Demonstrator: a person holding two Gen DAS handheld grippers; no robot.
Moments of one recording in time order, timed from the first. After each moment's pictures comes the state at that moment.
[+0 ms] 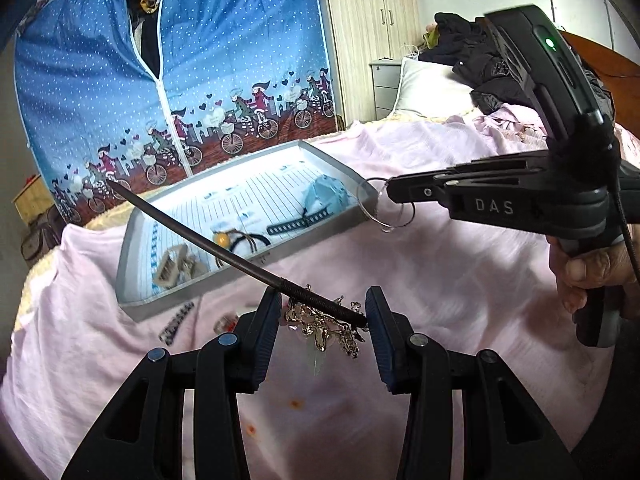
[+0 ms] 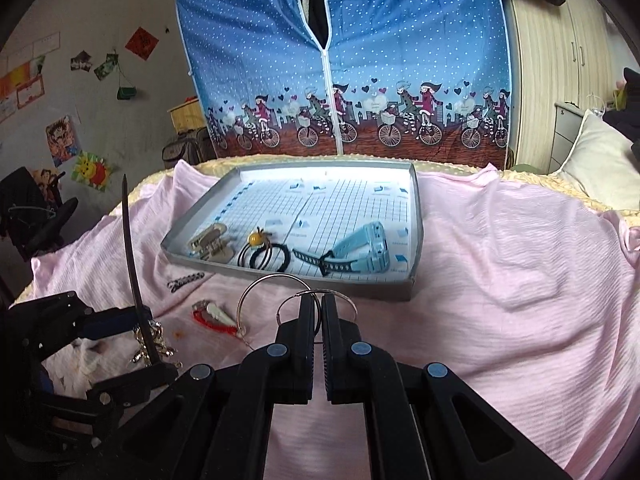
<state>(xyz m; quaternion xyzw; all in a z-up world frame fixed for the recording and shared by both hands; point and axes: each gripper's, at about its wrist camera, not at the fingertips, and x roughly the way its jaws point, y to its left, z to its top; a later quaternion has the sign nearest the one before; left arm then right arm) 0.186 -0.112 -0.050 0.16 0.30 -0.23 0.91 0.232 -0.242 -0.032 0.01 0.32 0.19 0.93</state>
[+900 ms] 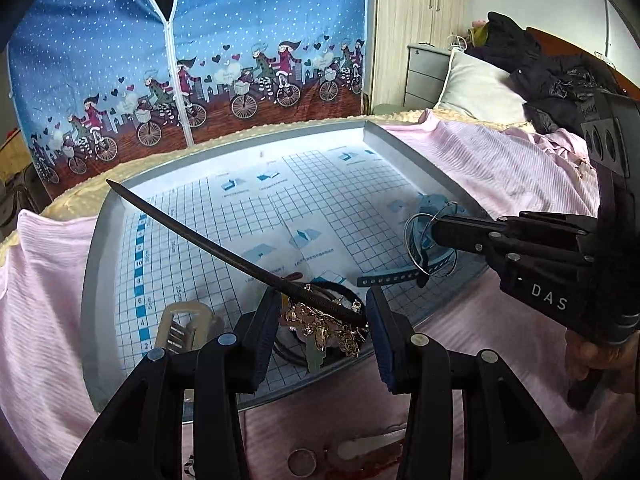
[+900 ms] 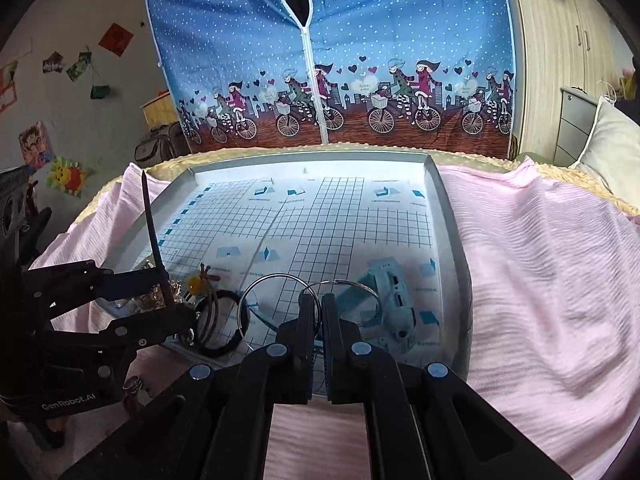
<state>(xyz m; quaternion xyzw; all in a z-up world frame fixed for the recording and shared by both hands) 0.349 -0.071 -0.076 0.10 0.37 -0.23 0.89 0.341 -0.213 -0.080 0.02 0.35 0.16 0.92</state>
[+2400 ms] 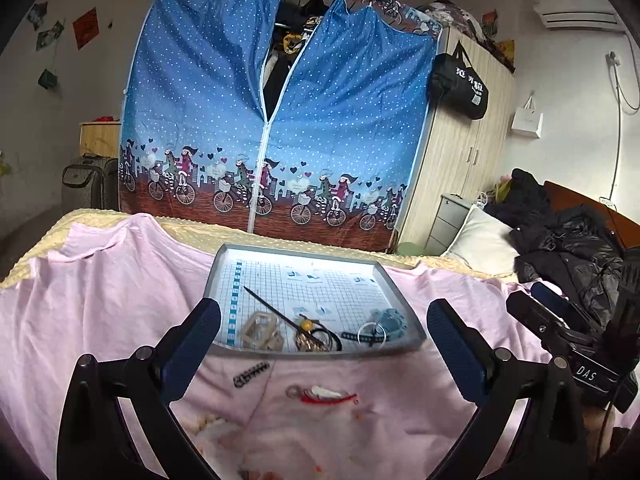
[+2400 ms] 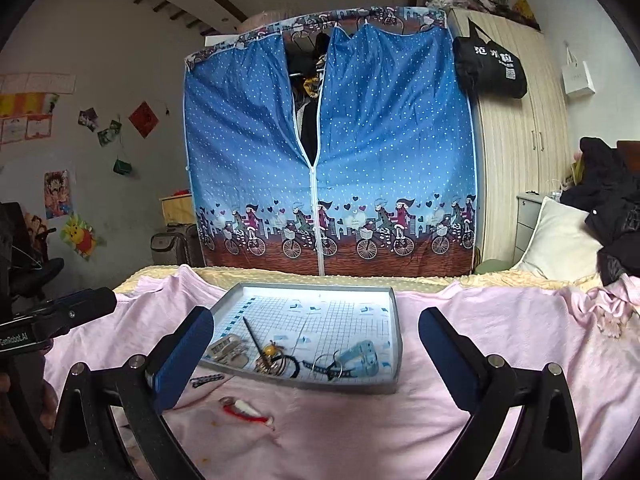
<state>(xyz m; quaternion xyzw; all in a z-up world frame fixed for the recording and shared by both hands) 0.169 0.019 0.058 -0.08 0.19 -0.16 0.97 0.147 -0.223 0.039 0.02 0.13 0.13 0.98</state>
